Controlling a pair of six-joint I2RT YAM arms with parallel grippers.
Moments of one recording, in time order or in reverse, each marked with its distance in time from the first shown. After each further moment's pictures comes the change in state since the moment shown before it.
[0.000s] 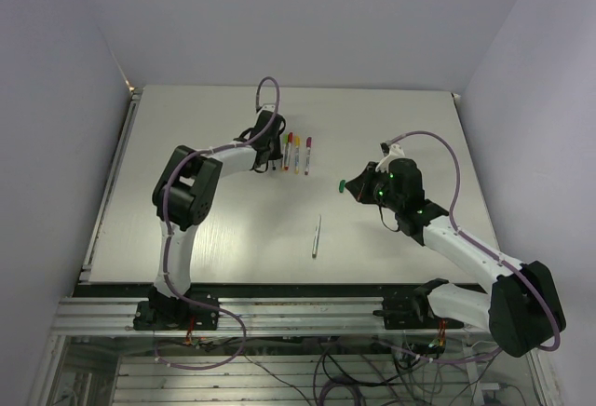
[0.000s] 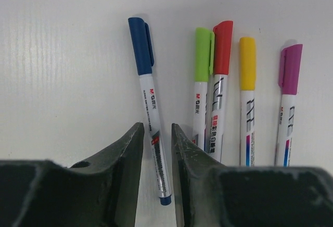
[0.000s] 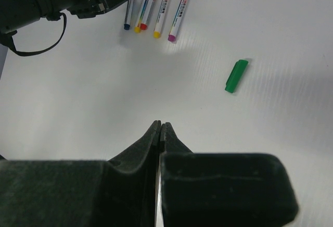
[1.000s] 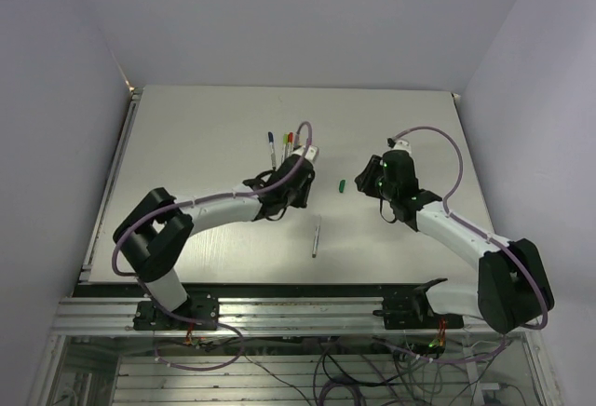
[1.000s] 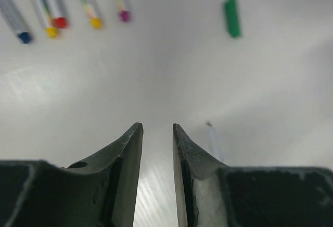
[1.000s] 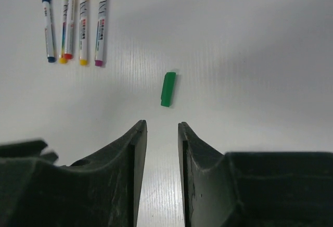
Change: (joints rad) left arm -0.334 -0.437 -0.378 -0.056 -0.010 0.031; right arm -0.035 0.133 0.080 -0.083 0.226 0.029
